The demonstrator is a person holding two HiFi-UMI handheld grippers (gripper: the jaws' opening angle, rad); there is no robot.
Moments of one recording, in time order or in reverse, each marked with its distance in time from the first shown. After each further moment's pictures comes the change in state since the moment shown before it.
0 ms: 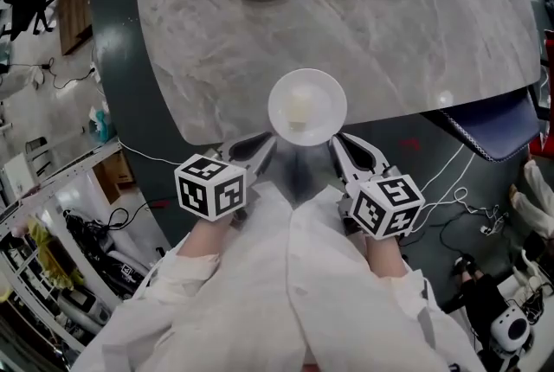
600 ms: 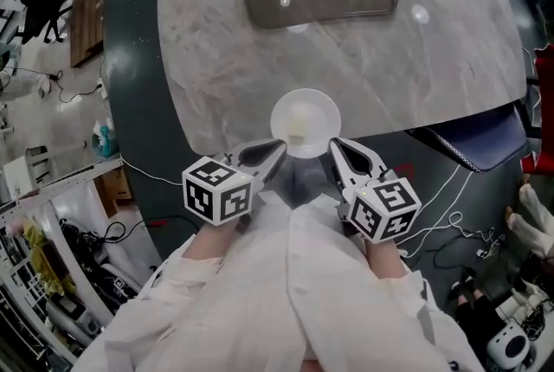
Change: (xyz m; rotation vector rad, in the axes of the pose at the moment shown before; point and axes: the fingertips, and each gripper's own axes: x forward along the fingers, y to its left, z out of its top) left arm -0.022 -0.043 0.036 0.117 -0.099 -0.085; right arm -0.016 0.034 0.043 -0.152 -0.094 0.038
